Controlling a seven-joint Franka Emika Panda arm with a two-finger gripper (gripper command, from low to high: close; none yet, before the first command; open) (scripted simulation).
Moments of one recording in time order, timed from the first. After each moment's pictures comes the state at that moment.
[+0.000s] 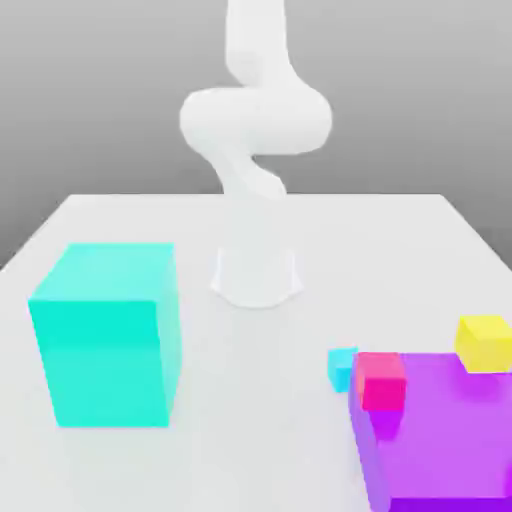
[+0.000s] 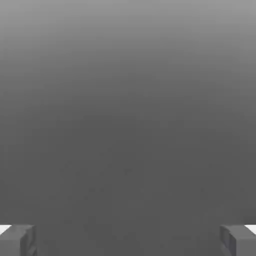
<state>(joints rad) 0.02 -0.74 0.02 -2.37 0.02 2.35 0.81</state>
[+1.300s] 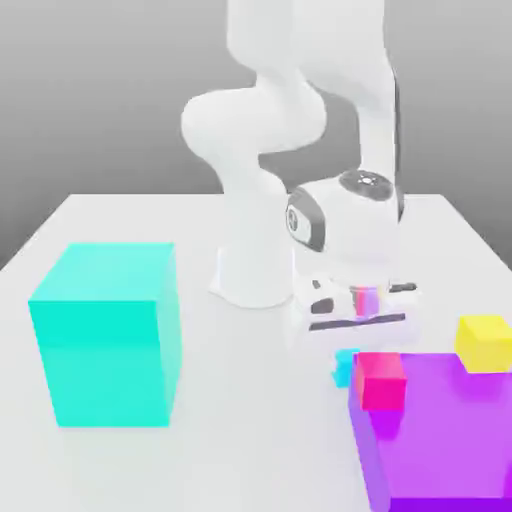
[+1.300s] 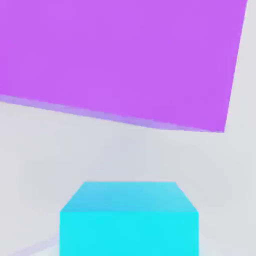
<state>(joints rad) 0.37 0.08 0.11 -2.99 0.06 3.07 1.04</state>
